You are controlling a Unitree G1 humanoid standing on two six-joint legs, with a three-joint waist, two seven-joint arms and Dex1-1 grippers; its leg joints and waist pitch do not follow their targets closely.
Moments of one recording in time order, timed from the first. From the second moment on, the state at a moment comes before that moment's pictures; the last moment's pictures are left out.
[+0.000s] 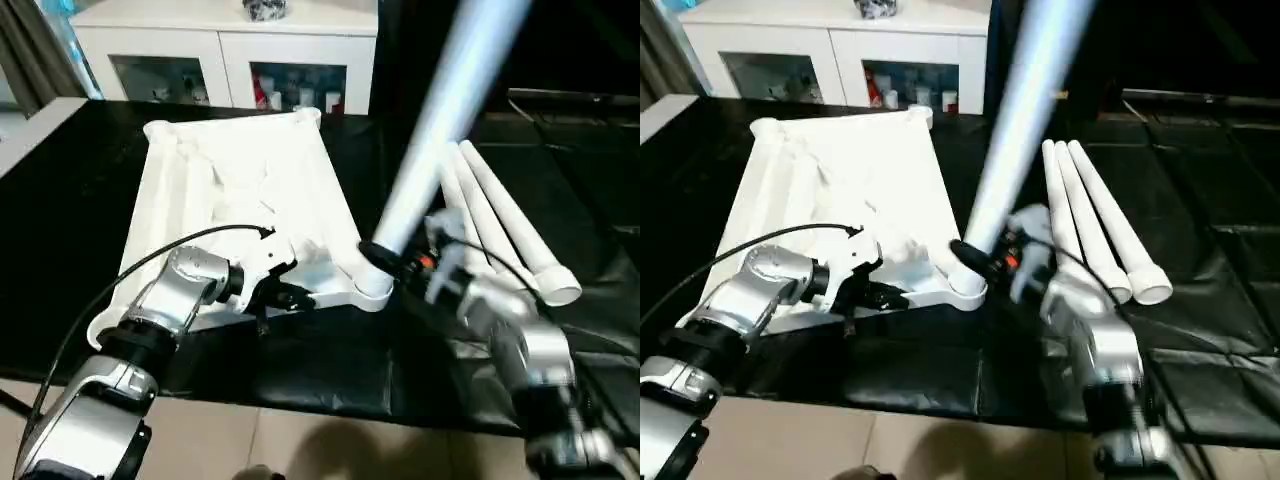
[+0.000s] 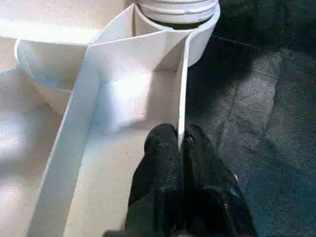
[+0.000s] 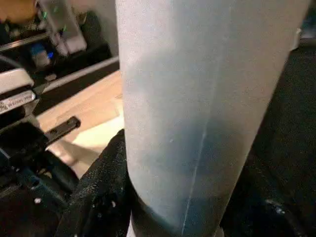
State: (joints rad) left arm -0.67 0.38 -0.31 0.67 -0.02 0.18 -1.19; right arm -0.36 -0.19 -0.02 0.31 0.37 0.27 0.74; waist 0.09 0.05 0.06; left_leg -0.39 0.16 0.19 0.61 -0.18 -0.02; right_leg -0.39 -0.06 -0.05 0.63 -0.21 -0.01
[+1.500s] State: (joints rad) left arm -0.73 0.42 -0.37 0.74 0.06 0.06 -1.31; right arm -0.53 -0.34 0.17 0.48 0.21 0.14 1.14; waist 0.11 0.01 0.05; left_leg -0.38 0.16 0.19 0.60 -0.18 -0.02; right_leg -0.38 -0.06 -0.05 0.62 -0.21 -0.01
